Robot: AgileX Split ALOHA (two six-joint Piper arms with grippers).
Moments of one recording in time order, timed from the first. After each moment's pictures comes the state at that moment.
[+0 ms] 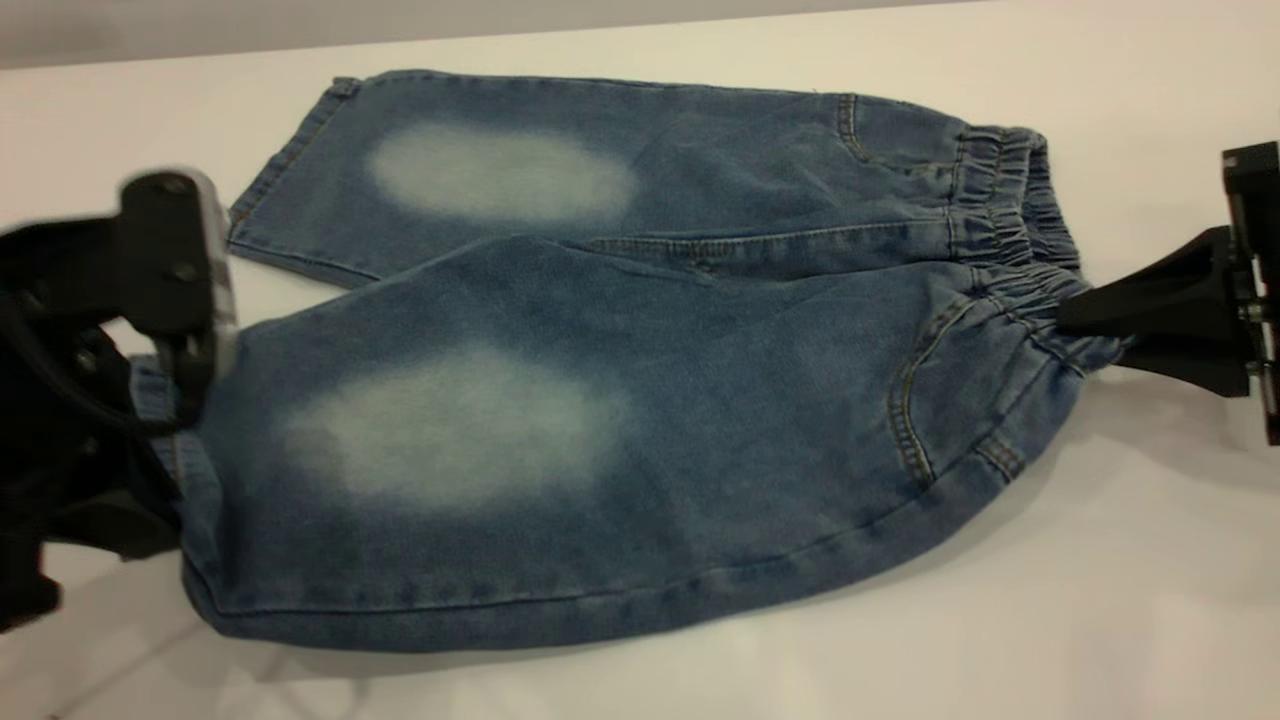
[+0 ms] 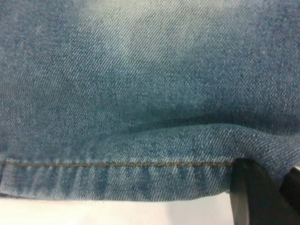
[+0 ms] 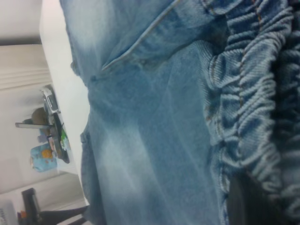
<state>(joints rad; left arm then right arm) -0.32 1.60 -0.48 -0.18 0.36 1.04 -0.30 2.25 -0.59 1.69 1.10 -1.53</state>
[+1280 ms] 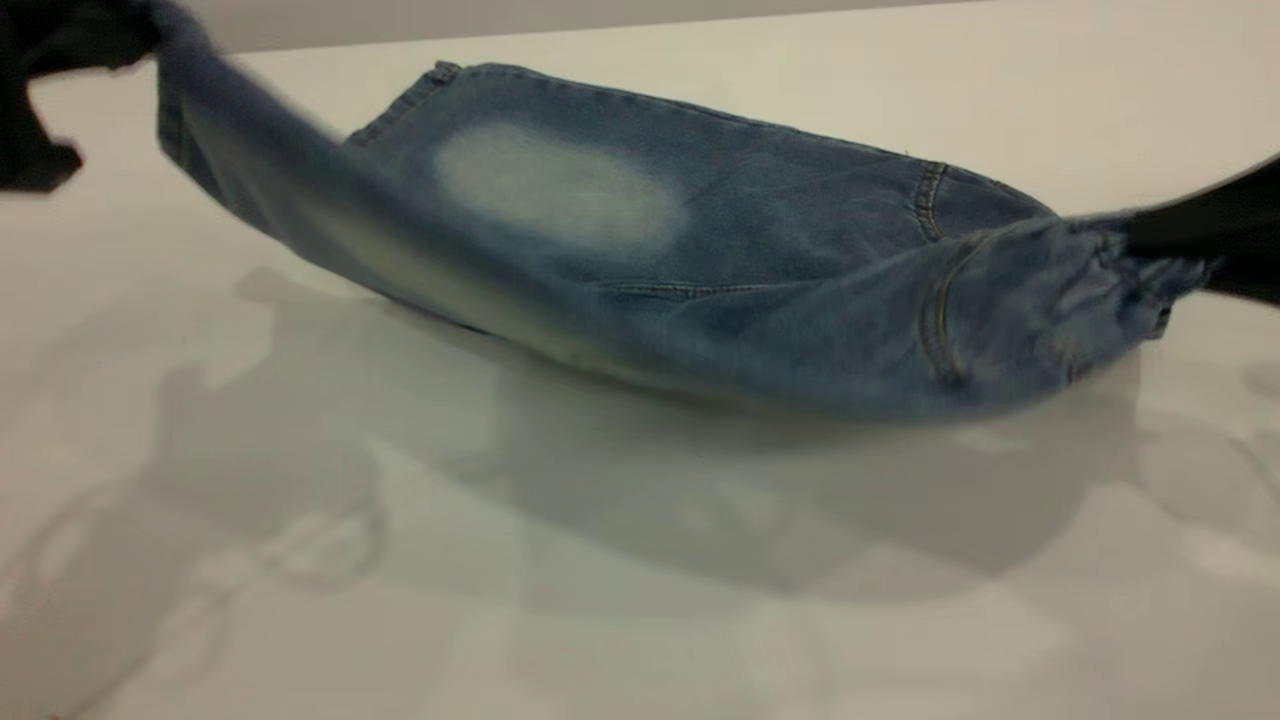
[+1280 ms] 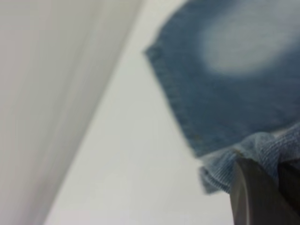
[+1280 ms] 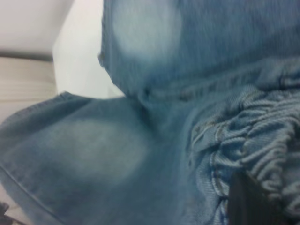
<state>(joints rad) -0.25 1.39 -0.57 -0.13 -0.13 1.04 -0.30 1.85 -0.40 1.74 1.03 -1.49</state>
